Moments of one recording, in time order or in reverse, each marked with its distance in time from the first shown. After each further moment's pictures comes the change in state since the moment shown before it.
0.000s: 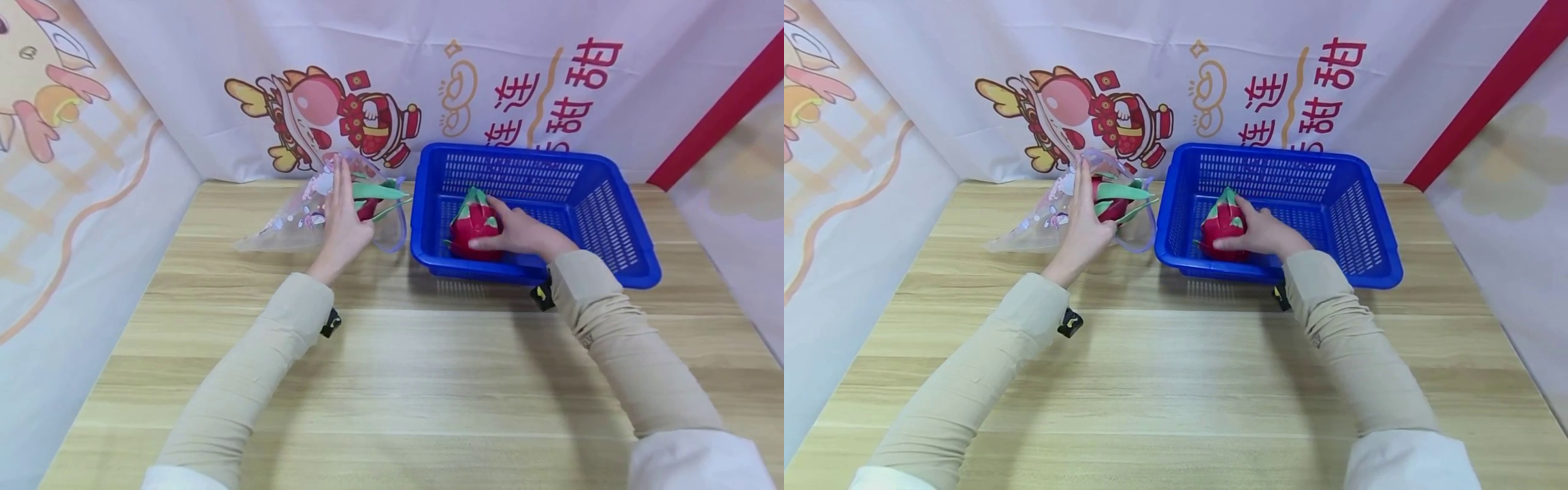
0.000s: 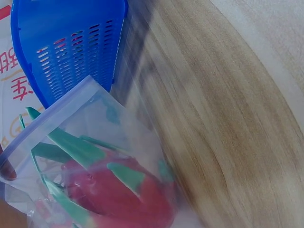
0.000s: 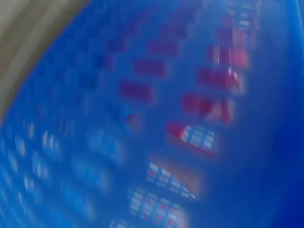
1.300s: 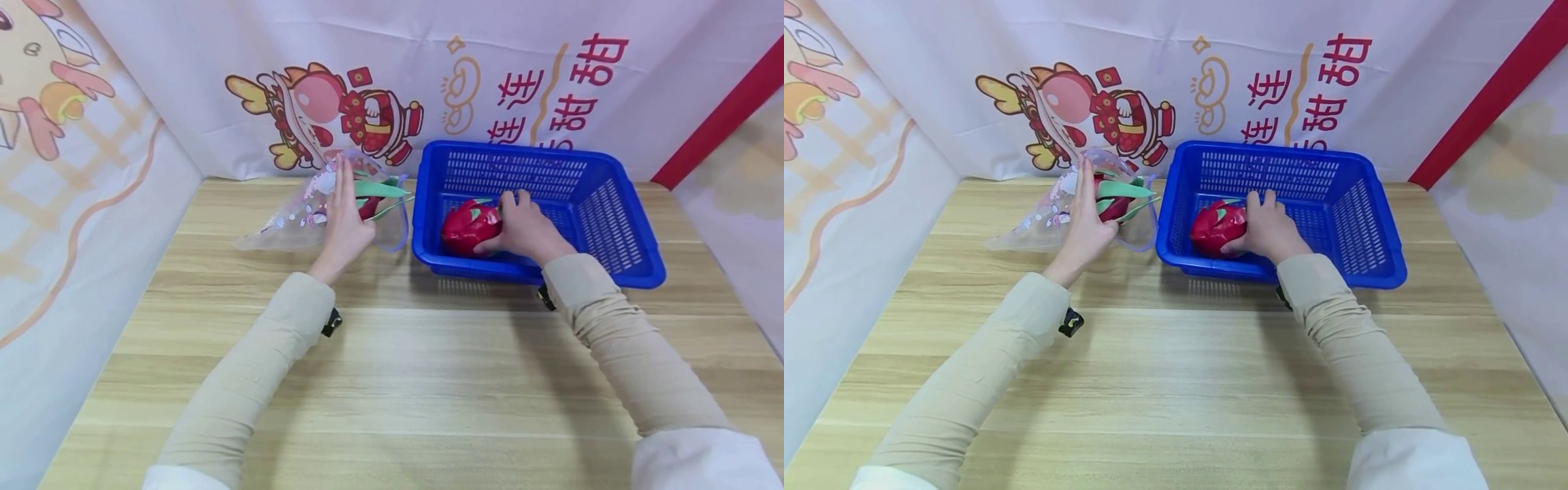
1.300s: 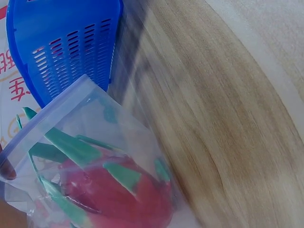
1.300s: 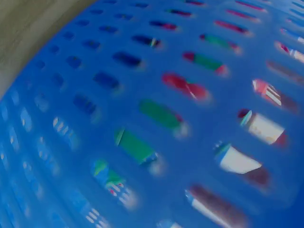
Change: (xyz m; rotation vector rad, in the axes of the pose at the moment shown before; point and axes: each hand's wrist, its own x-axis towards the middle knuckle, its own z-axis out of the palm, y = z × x) left_hand -0.001 -0.002 0.000 0.021 -0.023 0.009; right_hand 0.000 -0.003 0.011 -0.153 0.268 0.021
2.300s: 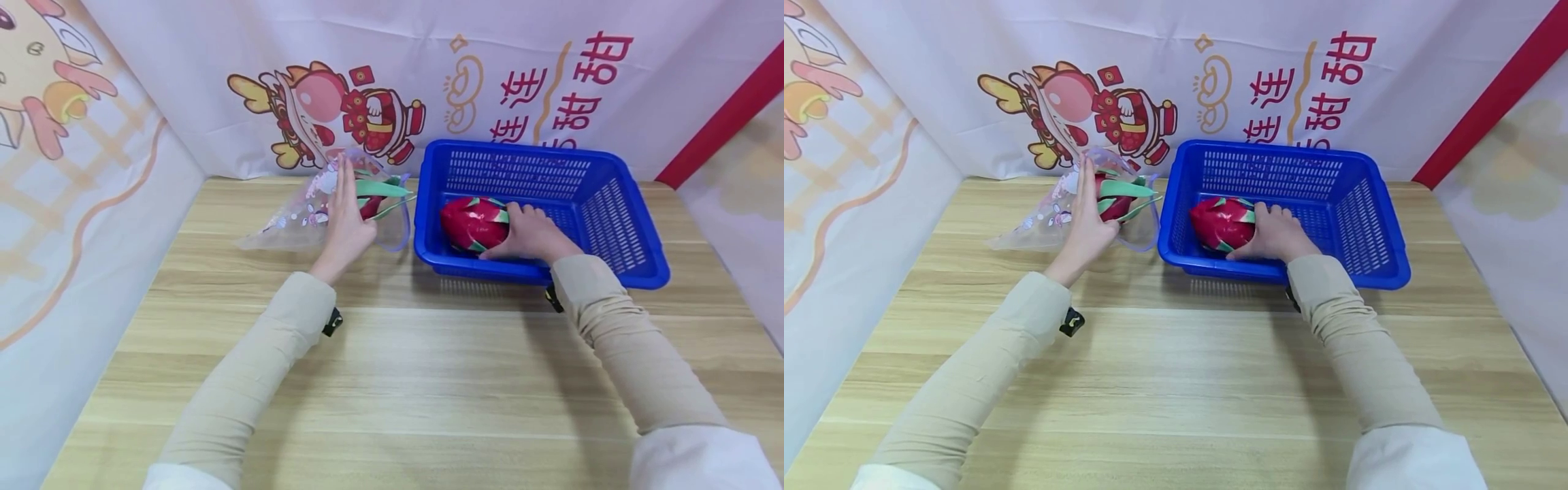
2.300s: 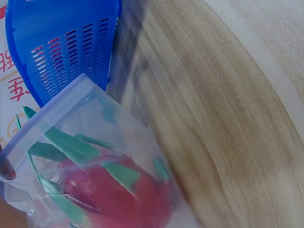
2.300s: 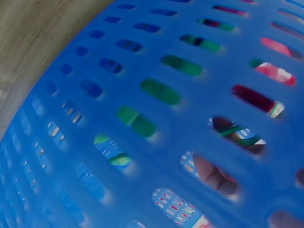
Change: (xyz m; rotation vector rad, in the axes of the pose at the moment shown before) left_hand 0.001 -0.001 0.001 -0.003 0.000 -0.014; right_hand 0.012 0.022 0.008 -0.063 -0.105 -0.020
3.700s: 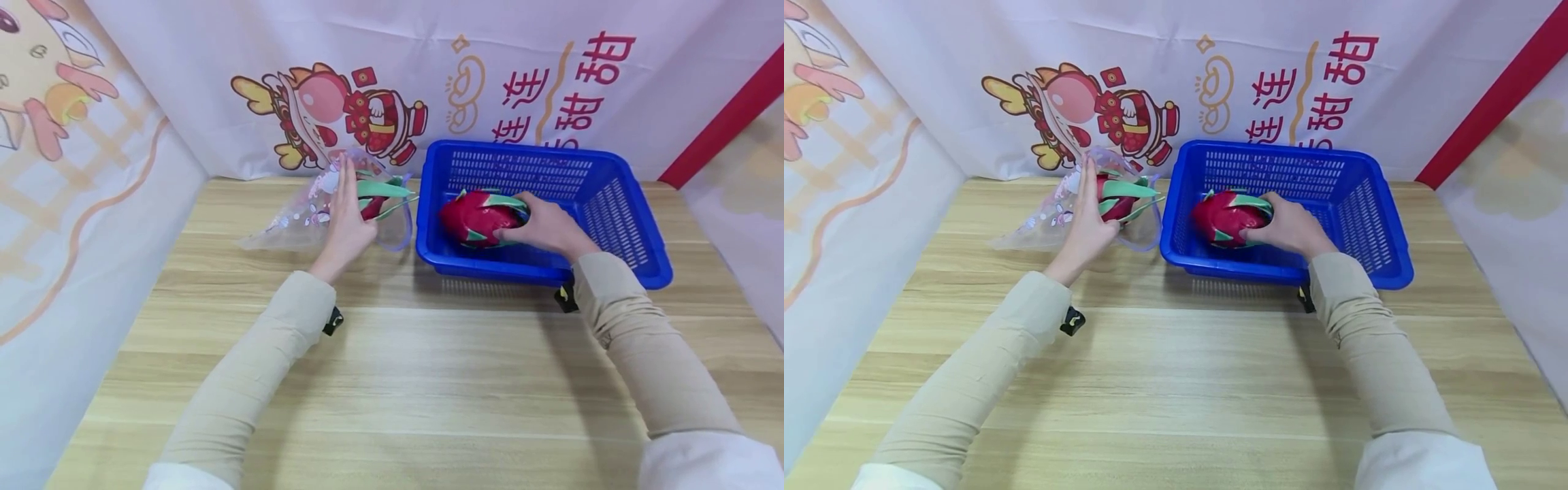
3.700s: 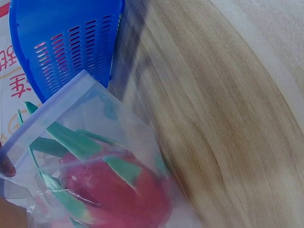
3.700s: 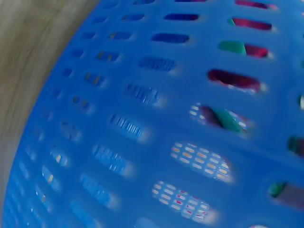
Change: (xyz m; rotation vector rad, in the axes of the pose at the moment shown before) left_hand 0.000 -0.001 -0.004 -0.016 -0.015 -0.002; right_hand -0.006 0.016 -0.015 0.243 0.066 -0.022
